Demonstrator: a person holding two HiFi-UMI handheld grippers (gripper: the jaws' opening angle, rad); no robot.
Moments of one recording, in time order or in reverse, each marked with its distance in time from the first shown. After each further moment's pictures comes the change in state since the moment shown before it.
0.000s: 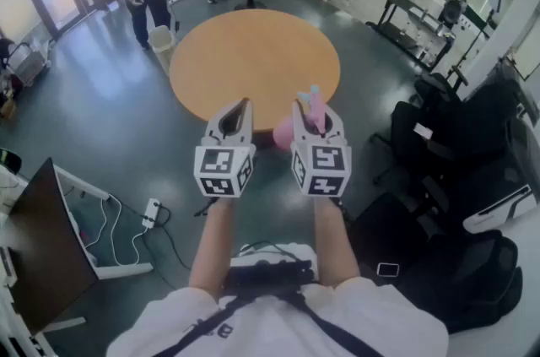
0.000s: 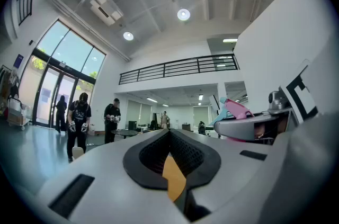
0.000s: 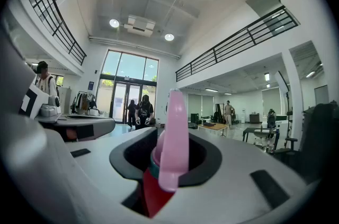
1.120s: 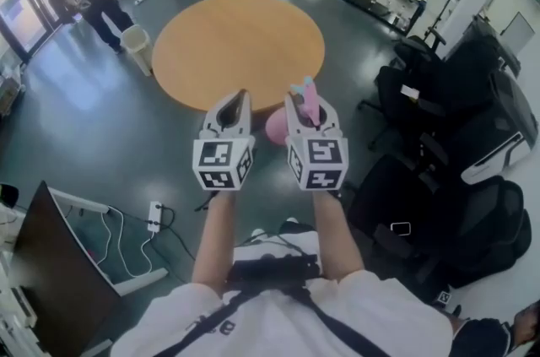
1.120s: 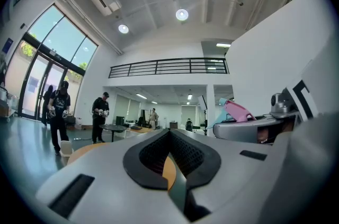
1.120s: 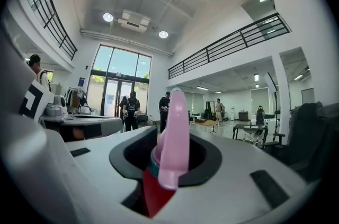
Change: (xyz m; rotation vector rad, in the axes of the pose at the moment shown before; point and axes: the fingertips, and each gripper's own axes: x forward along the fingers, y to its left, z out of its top) left arm -0.036 0.022 -0.017 -0.033 0.023 -0.130; right arm -0.026 0.060 -0.020 0.013 0.027 -0.097
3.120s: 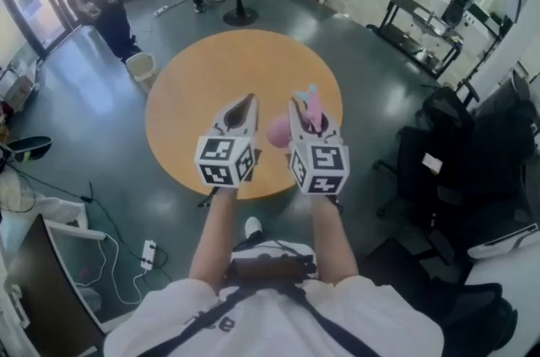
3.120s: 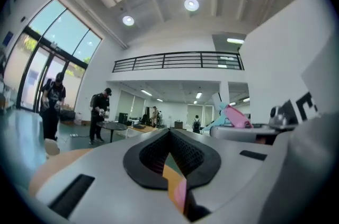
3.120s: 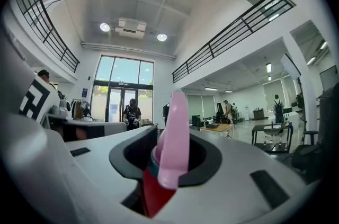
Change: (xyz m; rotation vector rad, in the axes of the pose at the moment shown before) left arm 0.338 0.108 0.004 -0.064 0.024 0.043; right arm 0.327 -0.149 0.024 0.068 -0.058 0.124
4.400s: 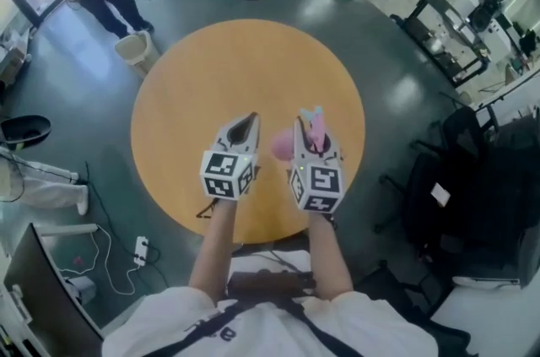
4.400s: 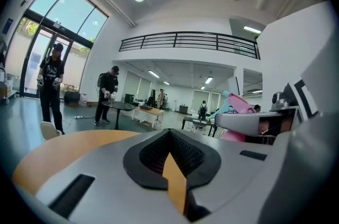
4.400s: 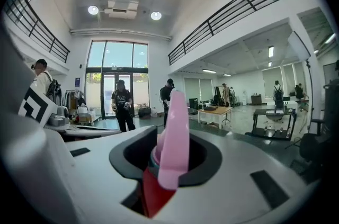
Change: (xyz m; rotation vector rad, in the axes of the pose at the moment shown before) left arm 0.168 0.144 -0.121 -0.066 0.187 0.045; right arm 0.210 -0.052 -0.110 0.020 0.179 -0.026
